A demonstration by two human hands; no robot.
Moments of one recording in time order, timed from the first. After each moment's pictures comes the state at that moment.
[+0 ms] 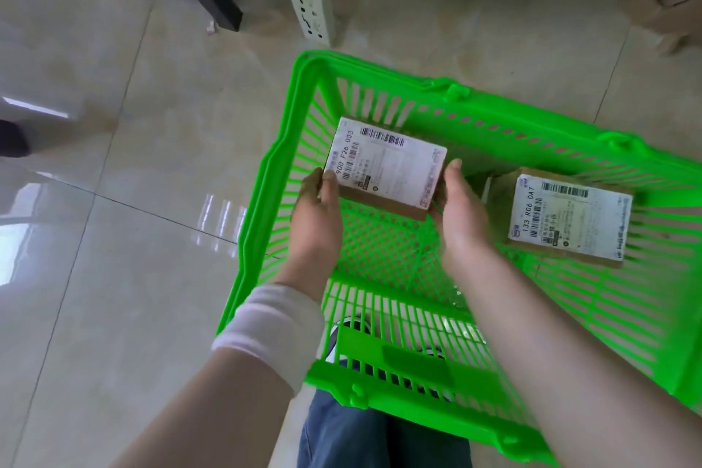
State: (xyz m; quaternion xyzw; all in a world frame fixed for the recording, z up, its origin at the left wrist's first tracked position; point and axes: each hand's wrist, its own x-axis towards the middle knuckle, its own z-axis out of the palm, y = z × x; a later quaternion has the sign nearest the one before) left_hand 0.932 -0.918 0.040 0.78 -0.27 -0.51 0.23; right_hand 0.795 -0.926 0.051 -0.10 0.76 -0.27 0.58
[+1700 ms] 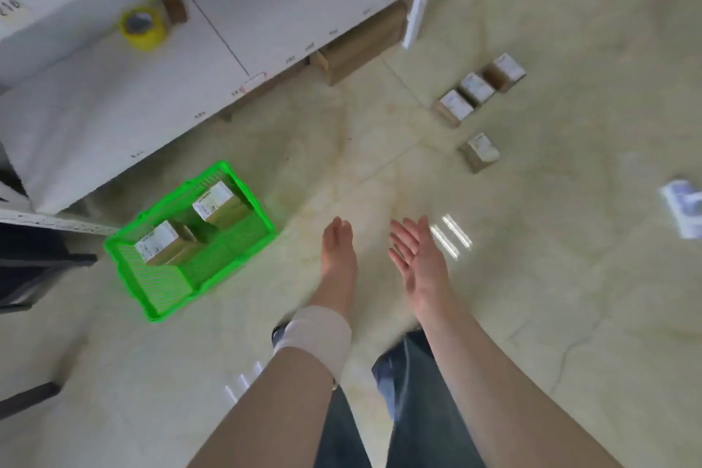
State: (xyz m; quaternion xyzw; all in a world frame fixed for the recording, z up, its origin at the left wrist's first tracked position) left_hand 0.598 -0.434 0.562 0.56 -0.44 -0.70 0.02; right_hand 0.547 -0.339 0.613 0.24 0.58 -0.68 0.39
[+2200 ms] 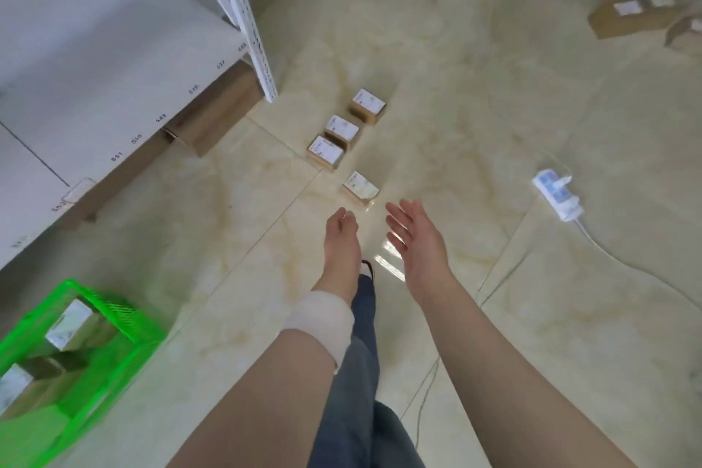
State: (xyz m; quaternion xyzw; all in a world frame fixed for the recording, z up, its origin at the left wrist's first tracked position) left_hand 0.283 -0.208 0.593 0.46 -0.51 -0.73 -0.06; right_hand 0.254 -0.118 0.635 0.26 0.58 -0.73 0.27
